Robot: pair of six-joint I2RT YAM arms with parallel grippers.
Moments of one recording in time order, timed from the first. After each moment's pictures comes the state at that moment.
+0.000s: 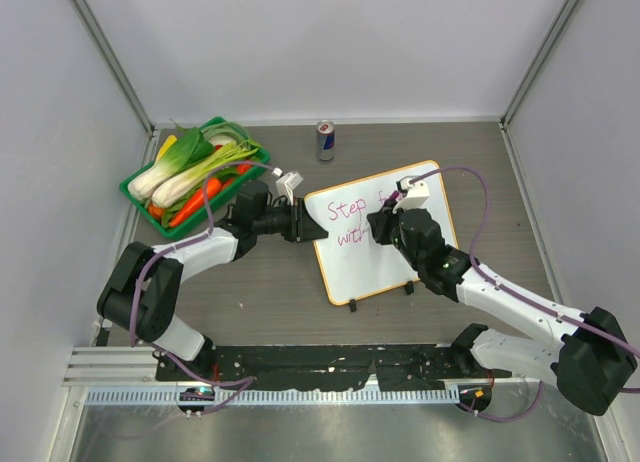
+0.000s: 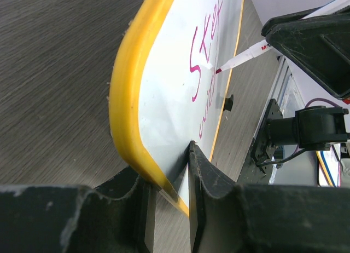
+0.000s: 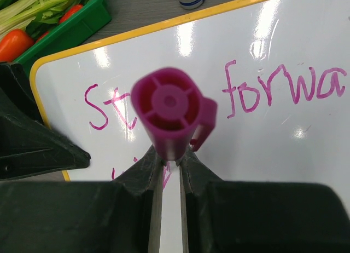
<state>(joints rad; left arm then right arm) -0.48 1.54 0.77 0.29 0.69 -0.48 0.70 1.06 0.61 0.13 0.32 0.44</state>
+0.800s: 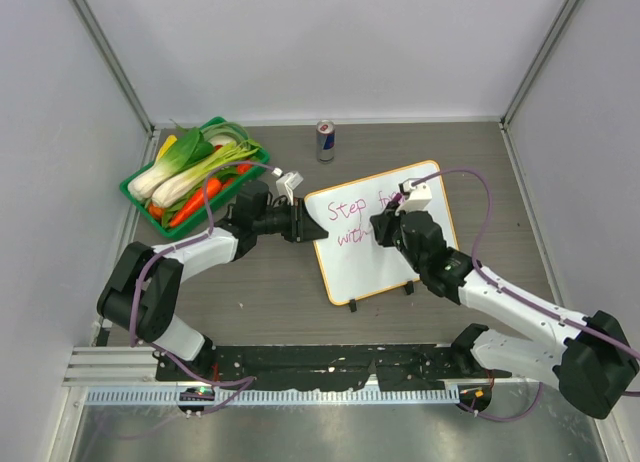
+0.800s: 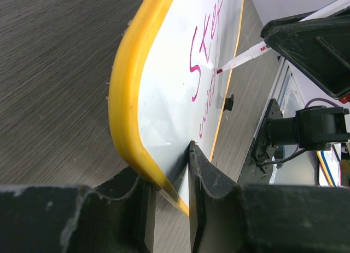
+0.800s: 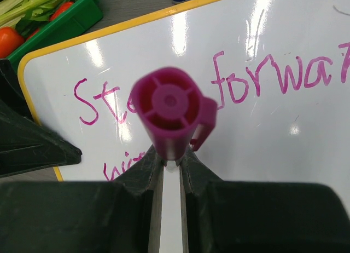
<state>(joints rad) -0.48 1.54 0.77 0.29 0.69 -0.48 0.70 1.04 0.60 0.10 0.35 0.45</state>
